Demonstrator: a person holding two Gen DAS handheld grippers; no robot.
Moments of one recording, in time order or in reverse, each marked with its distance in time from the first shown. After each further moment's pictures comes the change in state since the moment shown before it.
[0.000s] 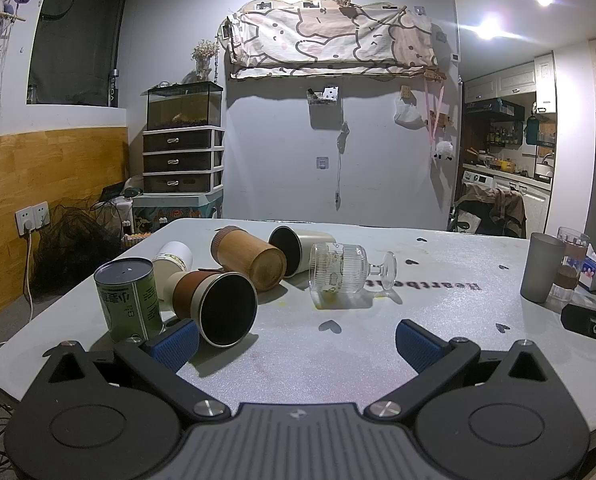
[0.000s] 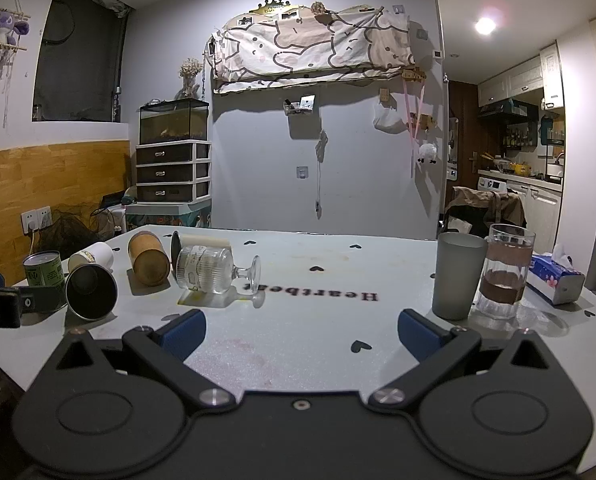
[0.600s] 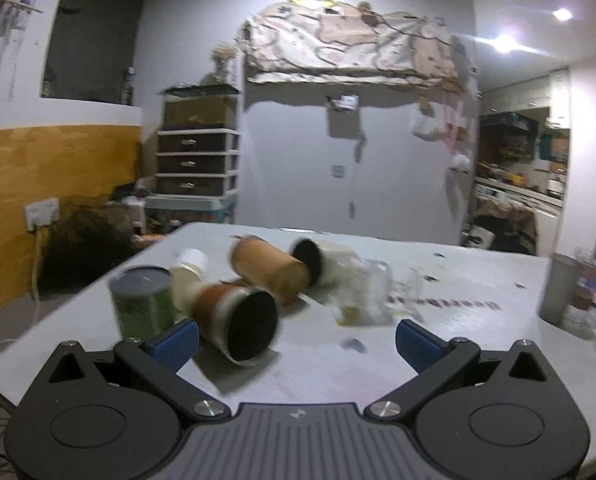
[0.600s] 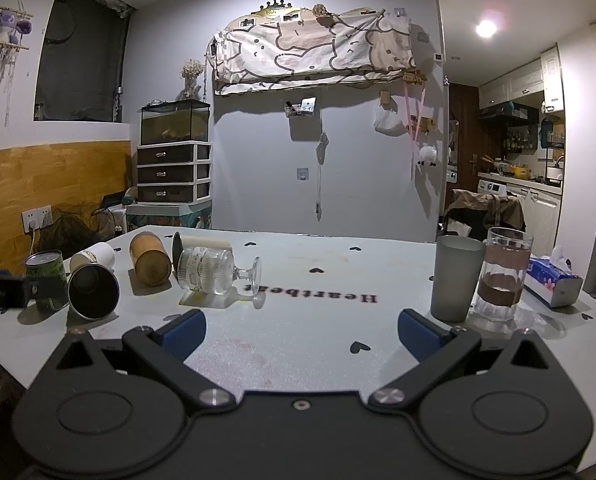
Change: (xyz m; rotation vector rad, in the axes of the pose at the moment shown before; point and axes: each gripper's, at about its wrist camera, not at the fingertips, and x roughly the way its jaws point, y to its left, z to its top) left arm 0.020 0.027 0.008 -0.044 -0.024 0.042; right arm -0.004 0.002 -0.003 -0.001 -0.001 -0.001
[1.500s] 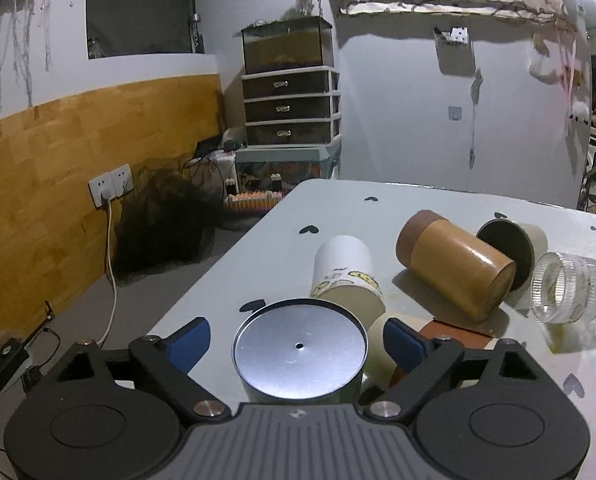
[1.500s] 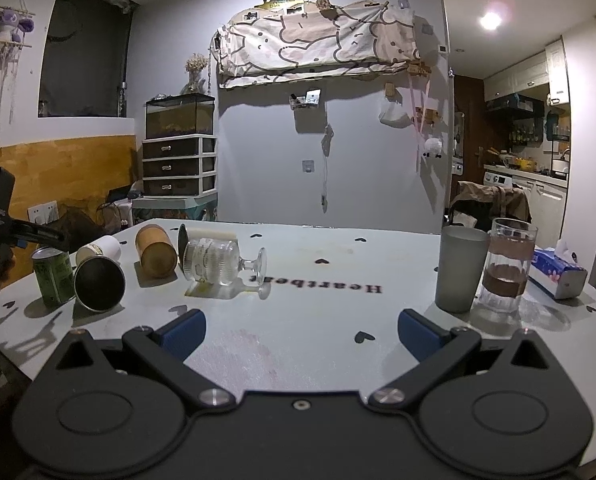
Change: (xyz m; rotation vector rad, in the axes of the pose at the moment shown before) left arm 0.141 0.120 0.047 0.023 0.209 0.267; right arm -0.005 -0.002 0.000 0.002 0.030 0.014
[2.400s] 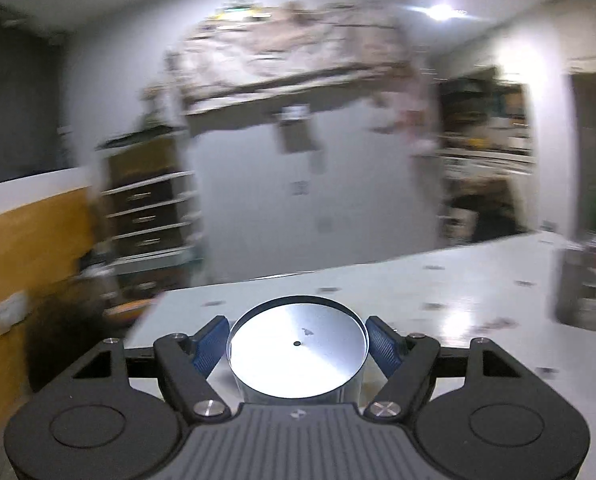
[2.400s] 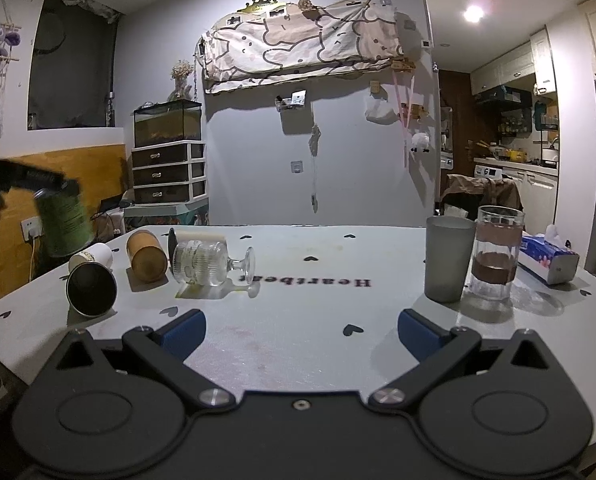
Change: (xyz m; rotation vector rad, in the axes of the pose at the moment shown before) left arm -0.126 -0.111 0.031 0.241 -0.245 -0.399; right arm -0.001 -0.013 -0.009 0.048 -0.010 -0.018
